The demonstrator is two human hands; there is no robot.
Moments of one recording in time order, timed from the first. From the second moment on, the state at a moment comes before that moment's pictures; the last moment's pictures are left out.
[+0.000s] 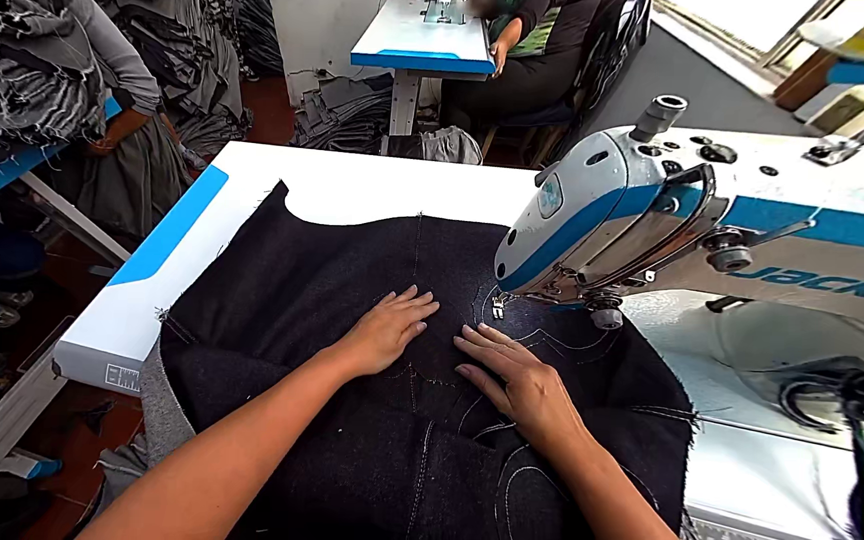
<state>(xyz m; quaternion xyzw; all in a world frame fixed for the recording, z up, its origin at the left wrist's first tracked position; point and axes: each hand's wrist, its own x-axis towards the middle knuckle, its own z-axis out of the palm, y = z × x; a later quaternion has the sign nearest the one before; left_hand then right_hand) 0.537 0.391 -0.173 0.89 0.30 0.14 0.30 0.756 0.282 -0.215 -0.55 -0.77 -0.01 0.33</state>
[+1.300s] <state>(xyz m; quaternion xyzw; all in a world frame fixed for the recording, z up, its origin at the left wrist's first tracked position) 0.548 0.354 -0.172 0.89 0.45 0.01 0.11 0.762 0.285 -0.216 -0.54 -0.78 0.02 0.32</state>
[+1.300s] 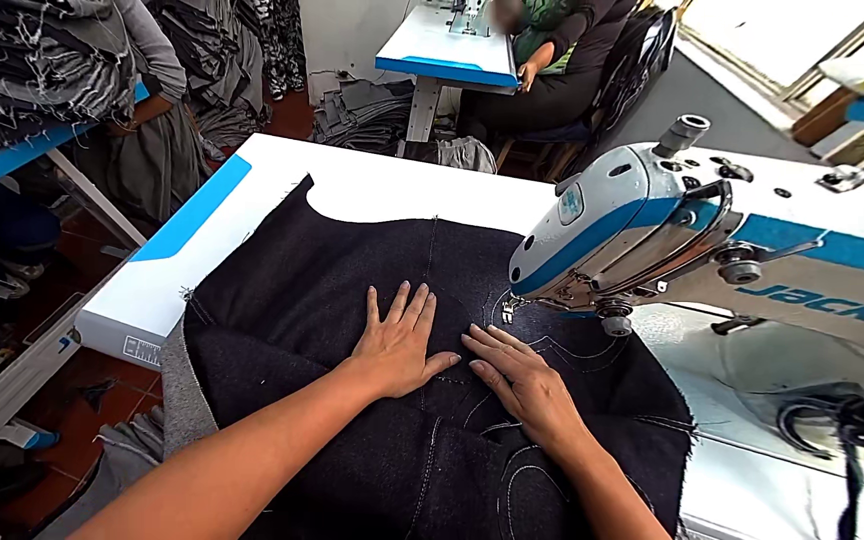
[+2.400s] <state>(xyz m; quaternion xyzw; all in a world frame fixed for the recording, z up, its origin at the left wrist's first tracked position) 0.560 0.416 -0.190 0.99 -0.07 0.03 0.12 0.730 0.197 -0.234 -0.54 -0.76 -0.11 0.33</state>
